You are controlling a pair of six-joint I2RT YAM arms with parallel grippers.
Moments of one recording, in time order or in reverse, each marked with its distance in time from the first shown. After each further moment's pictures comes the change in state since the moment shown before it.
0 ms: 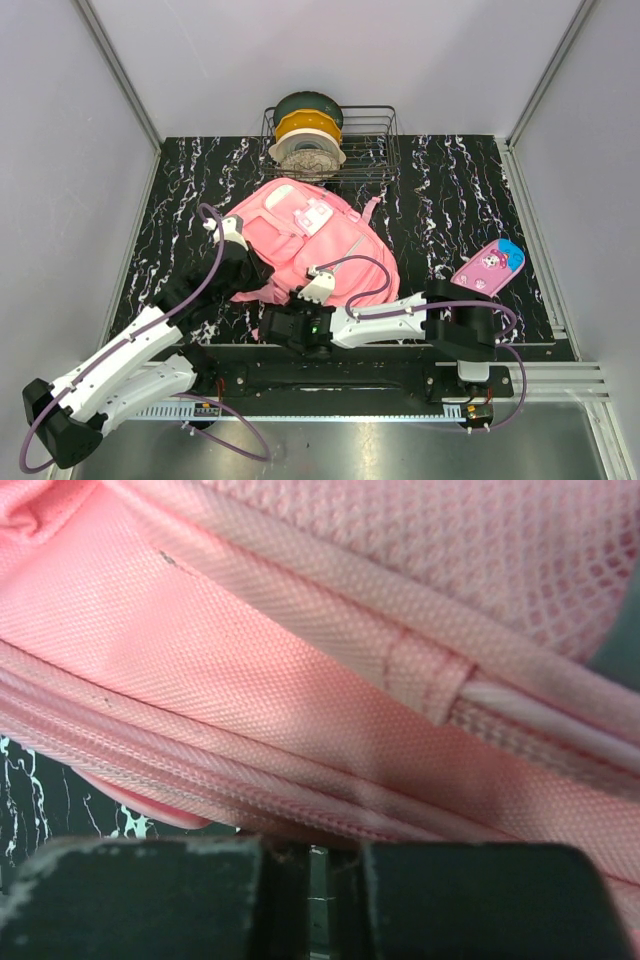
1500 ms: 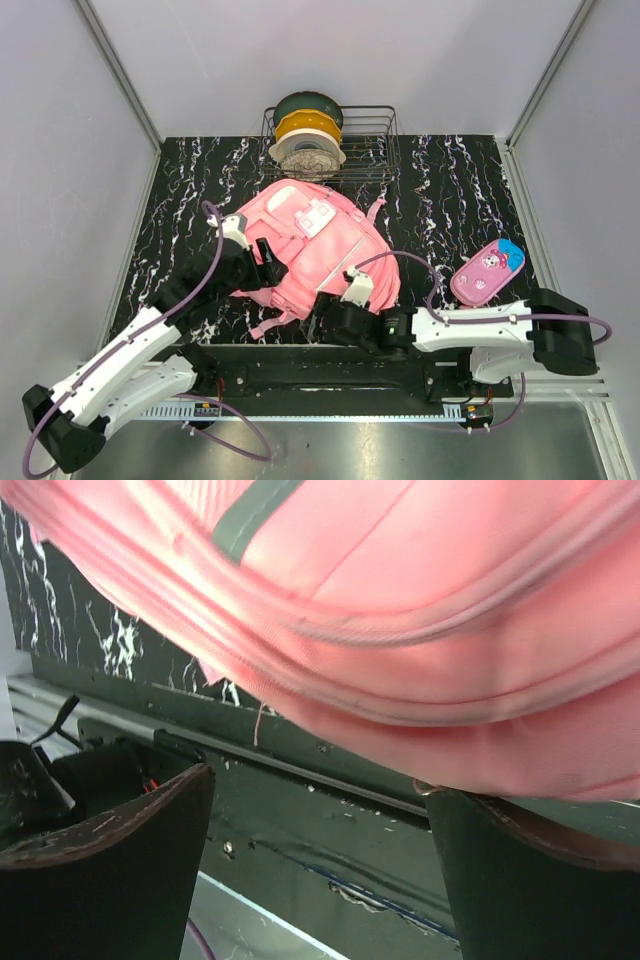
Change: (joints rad) left arm 0.048 0.011 0.013 0.010 0.113 0.082; right arm -0.033 -0.511 -0.429 0.125 -0.406 -0.212
